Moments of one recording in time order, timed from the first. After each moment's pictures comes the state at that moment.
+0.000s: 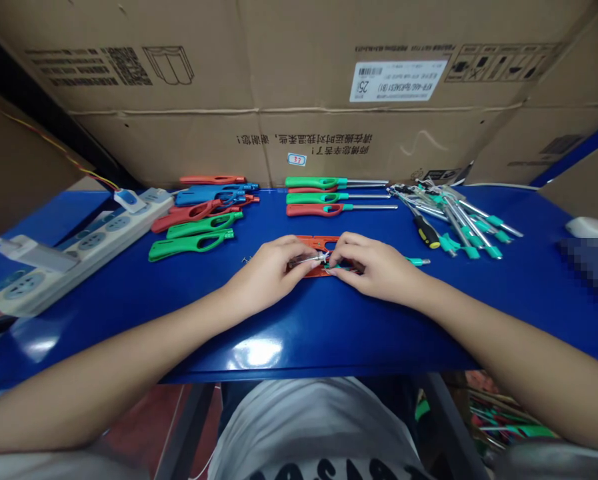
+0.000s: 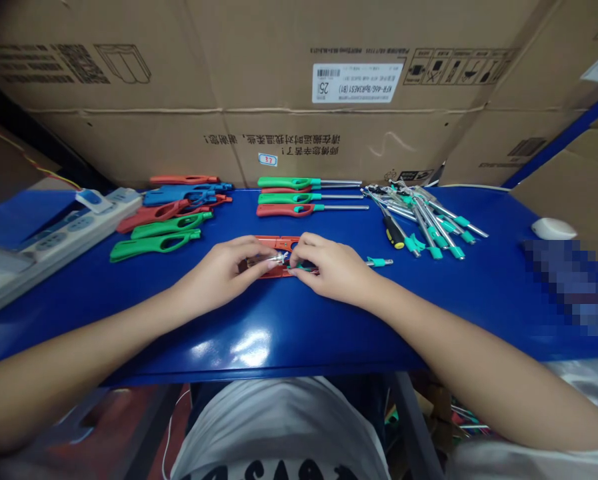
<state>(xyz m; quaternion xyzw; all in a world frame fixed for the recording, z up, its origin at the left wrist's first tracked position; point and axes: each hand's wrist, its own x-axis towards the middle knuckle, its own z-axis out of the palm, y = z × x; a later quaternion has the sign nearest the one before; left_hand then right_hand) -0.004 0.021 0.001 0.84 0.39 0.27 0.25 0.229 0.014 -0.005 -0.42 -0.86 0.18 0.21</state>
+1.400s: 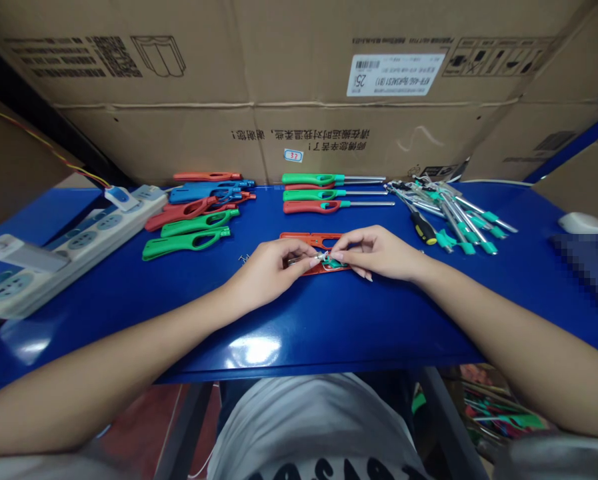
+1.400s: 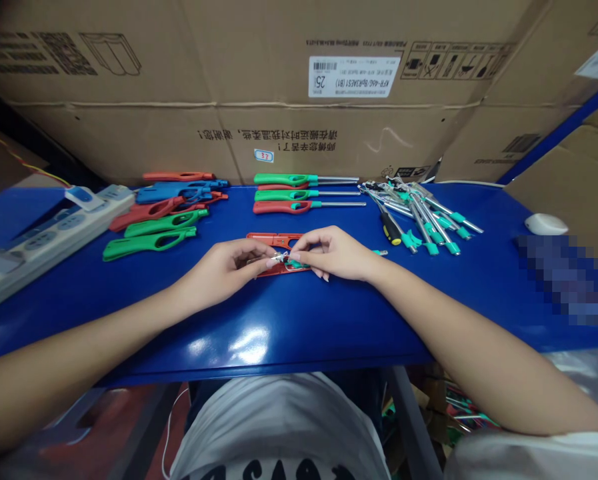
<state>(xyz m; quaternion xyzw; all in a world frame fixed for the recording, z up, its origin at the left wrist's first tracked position) -0.001 0.023 -0.008 0.76 0.41 0.29 0.41 0.235 0.032 0.002 -0.45 -0.65 0.56 0.25</state>
